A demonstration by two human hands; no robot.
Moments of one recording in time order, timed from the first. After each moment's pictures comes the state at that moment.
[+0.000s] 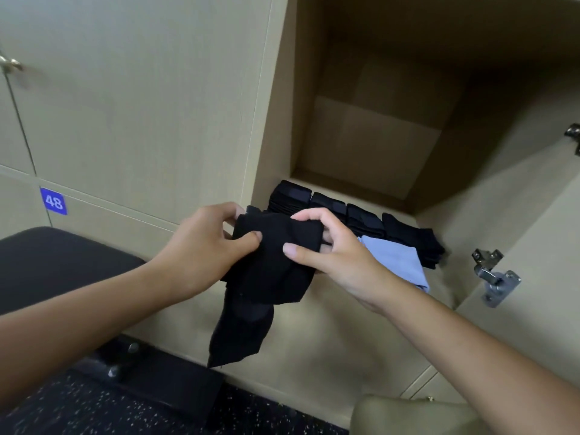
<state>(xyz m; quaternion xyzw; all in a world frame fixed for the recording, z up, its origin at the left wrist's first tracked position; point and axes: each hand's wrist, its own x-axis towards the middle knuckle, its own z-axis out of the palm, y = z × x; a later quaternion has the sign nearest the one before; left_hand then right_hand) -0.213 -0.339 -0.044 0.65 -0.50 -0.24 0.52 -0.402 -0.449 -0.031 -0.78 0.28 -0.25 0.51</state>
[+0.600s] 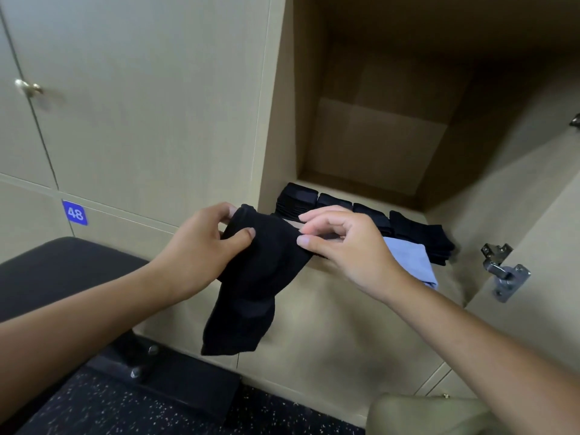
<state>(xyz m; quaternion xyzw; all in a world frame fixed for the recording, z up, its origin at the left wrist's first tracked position) -0.202 -0.332 -0.042 0.65 -0.49 -0.23 0.53 -0.401 -0.460 -0.032 -0.82 0.25 -0.35 0.38</state>
